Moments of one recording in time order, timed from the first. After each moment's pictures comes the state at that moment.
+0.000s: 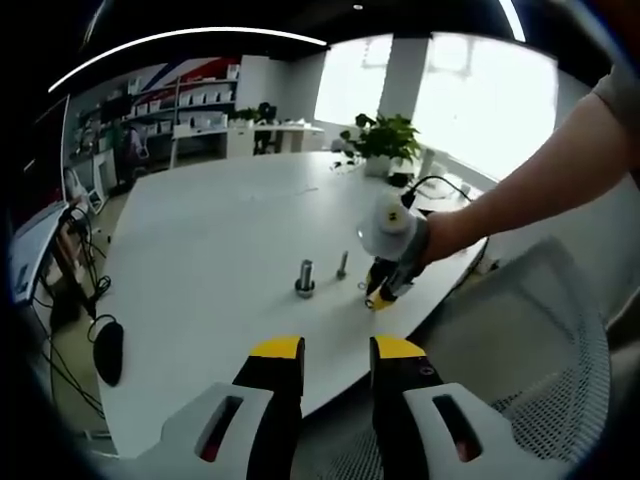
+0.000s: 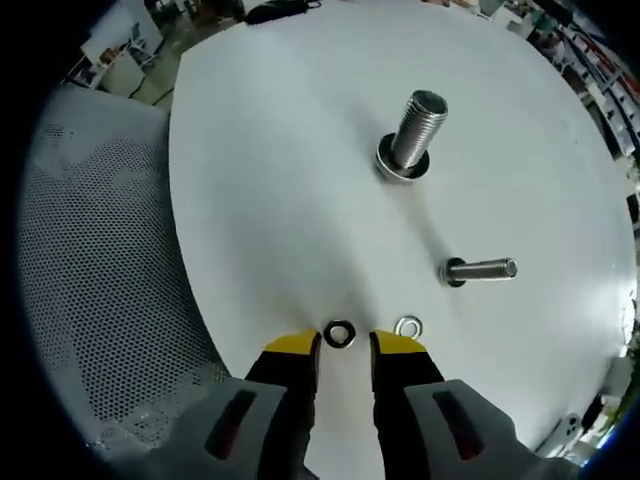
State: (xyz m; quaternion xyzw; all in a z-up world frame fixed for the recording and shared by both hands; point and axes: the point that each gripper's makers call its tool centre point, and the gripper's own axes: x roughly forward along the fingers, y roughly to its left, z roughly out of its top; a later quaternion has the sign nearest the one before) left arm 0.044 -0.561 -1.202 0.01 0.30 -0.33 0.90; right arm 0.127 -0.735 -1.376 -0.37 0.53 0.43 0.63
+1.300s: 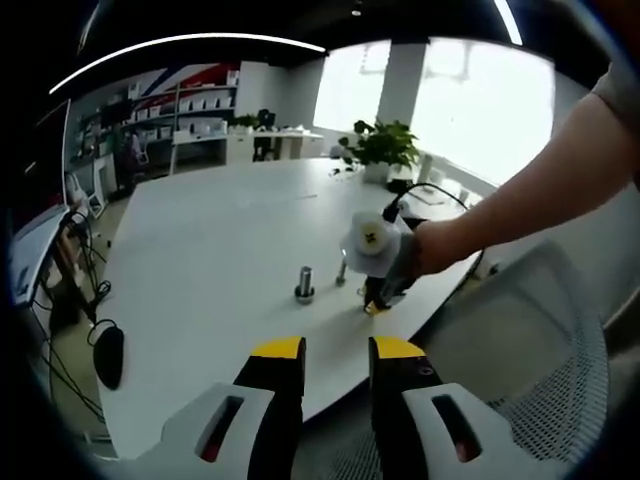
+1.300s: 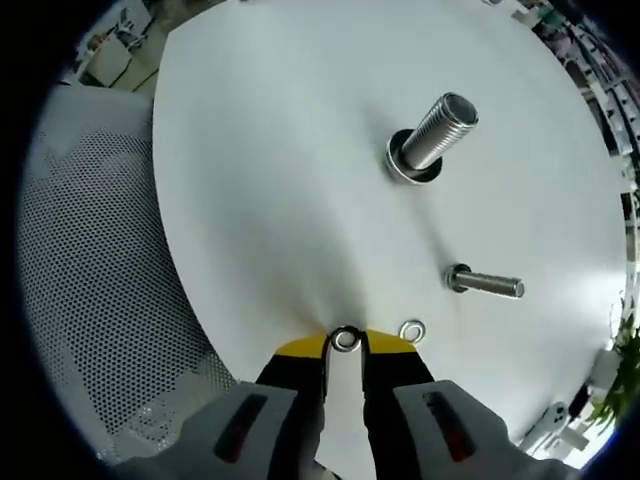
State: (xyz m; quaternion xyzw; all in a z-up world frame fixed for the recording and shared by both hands) left arm 0.045 -0.561 -1.198 0.01 0.29 -0.33 0.90; right arm 0.125 -0.733 -1.374 -0.39 0.56 0.37 0.63
